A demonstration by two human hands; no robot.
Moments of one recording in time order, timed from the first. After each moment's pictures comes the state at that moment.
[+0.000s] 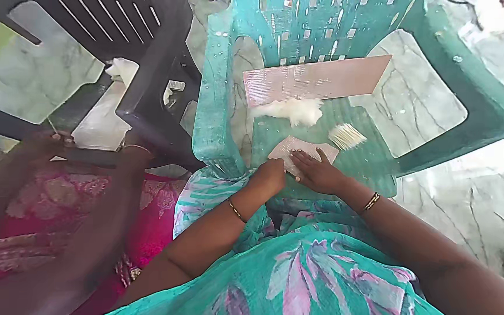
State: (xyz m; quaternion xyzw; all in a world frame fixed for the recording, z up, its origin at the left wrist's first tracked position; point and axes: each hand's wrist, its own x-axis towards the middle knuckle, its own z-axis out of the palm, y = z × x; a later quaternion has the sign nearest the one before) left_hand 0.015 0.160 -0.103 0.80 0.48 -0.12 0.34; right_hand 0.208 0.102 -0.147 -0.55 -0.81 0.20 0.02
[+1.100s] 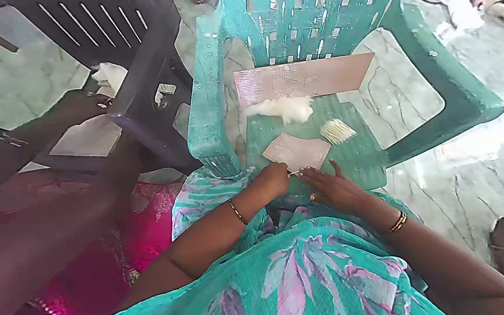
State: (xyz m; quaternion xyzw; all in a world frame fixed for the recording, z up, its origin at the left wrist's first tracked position) left_hand 0.020 0.141 -0.101 0.82 0.44 -0.13 0.35; right_hand 0.222 0.031 -0.124 -0.55 -0.81 0.21 -0.02
